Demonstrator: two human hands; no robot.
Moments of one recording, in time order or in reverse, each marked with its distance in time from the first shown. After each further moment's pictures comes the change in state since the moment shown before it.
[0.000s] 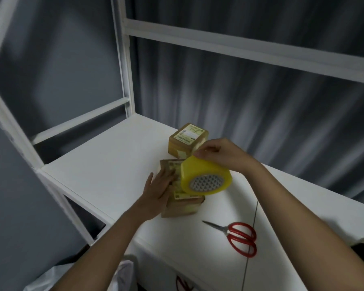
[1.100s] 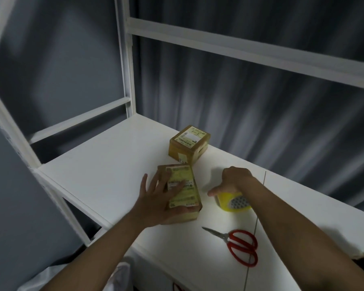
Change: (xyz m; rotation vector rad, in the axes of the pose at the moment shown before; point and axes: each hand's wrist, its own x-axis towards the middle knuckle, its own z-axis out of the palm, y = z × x) left_hand 0.001 0.003 -0.005 0.658 -0.102 0.073; right_hand 0.015 0.068 0.017 -0.855 -0.225 0.408
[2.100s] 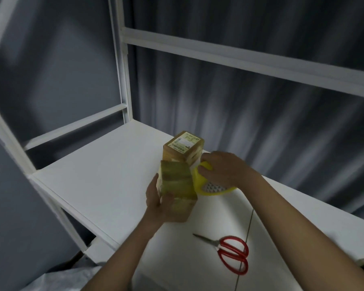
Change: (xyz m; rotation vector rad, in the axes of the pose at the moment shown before) left_hand 0.016 0.059 -0.004 -1.311 0.447 -0.428; right_hand -0.037 0.002 -0.052 0.143 0.404 -0.352
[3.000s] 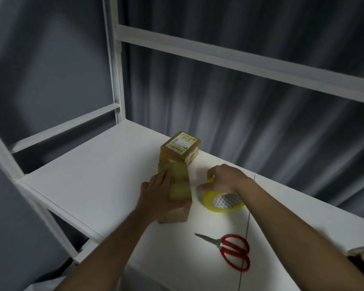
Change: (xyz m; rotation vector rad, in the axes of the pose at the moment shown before) left_hand 0.040 0.005 -0.026 1.129 -0.269 0.349; right_hand 0.005 0.005 0.031 -0.025 -0.256 0.257
